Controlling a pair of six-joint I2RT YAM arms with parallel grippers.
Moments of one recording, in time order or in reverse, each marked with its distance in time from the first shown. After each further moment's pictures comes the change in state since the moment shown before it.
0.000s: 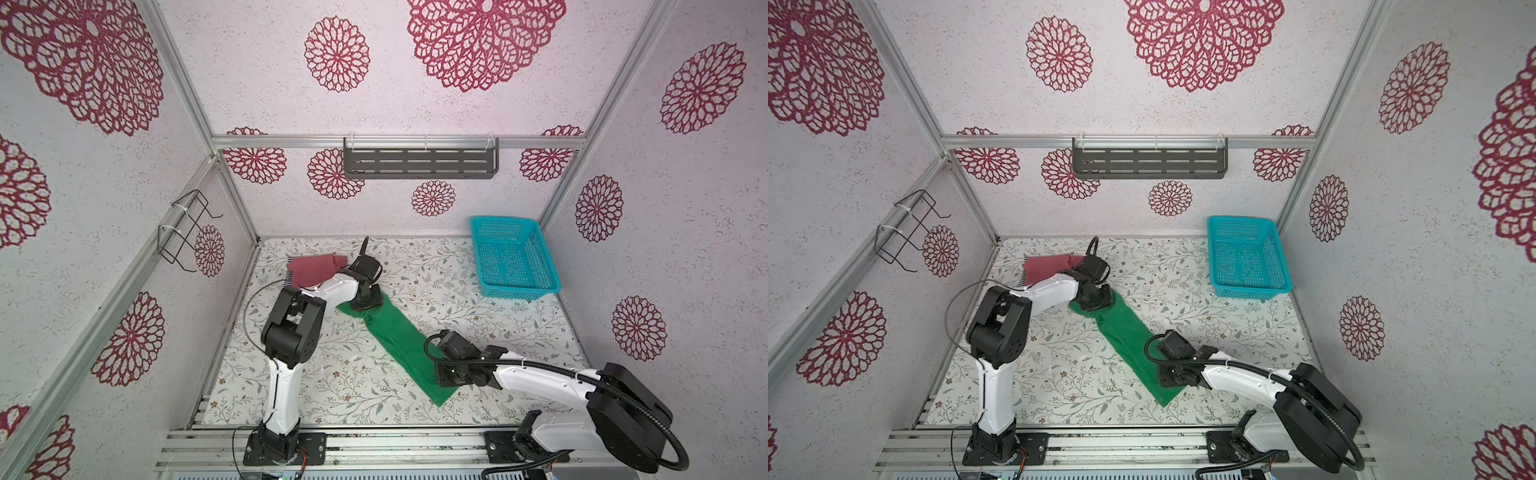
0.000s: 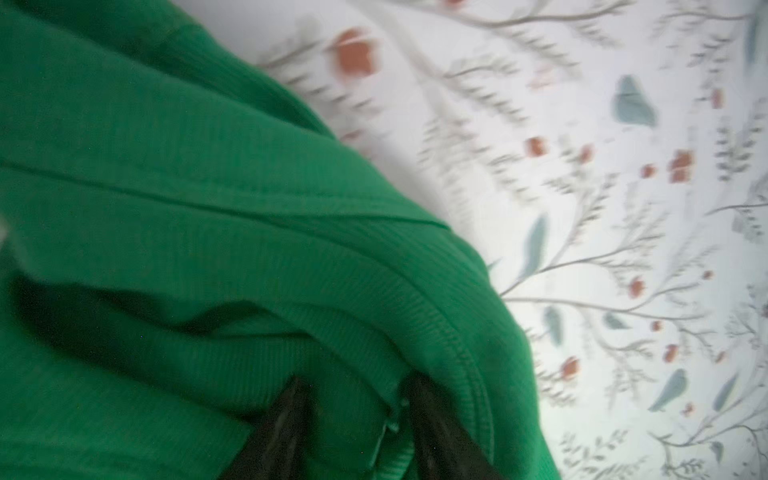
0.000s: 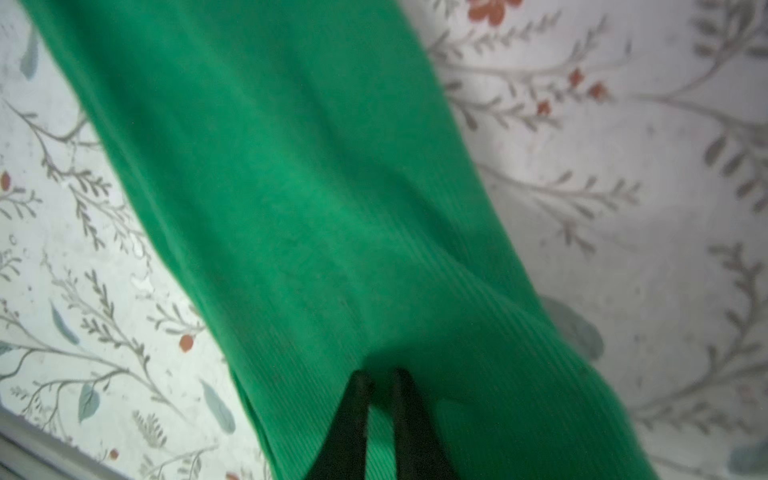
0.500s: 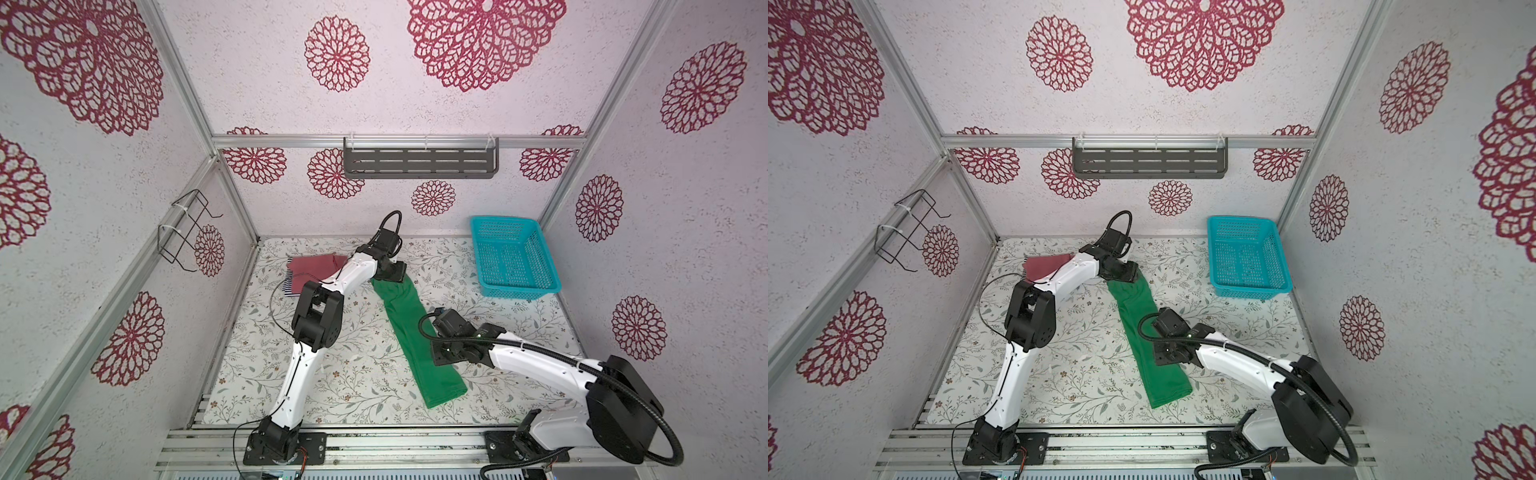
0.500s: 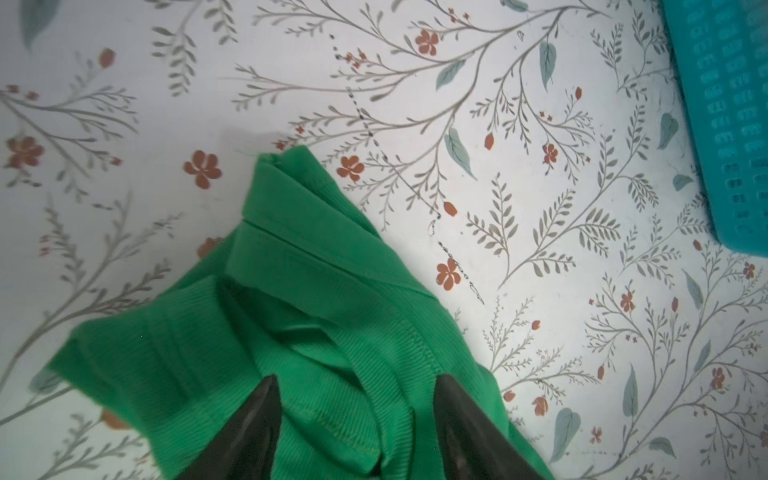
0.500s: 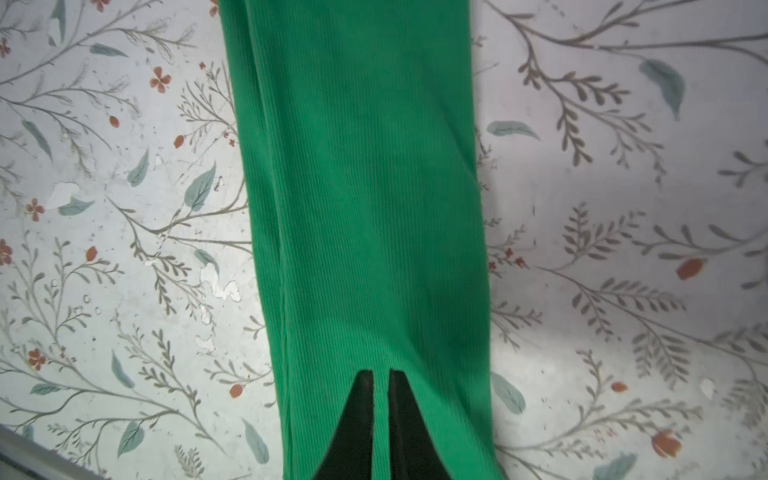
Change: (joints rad) left arm 0.004 0.222 0.495 -0.161 0.034 0.359; right arm -0.068 0.119 0.196 -0.014 0.060 -0.140
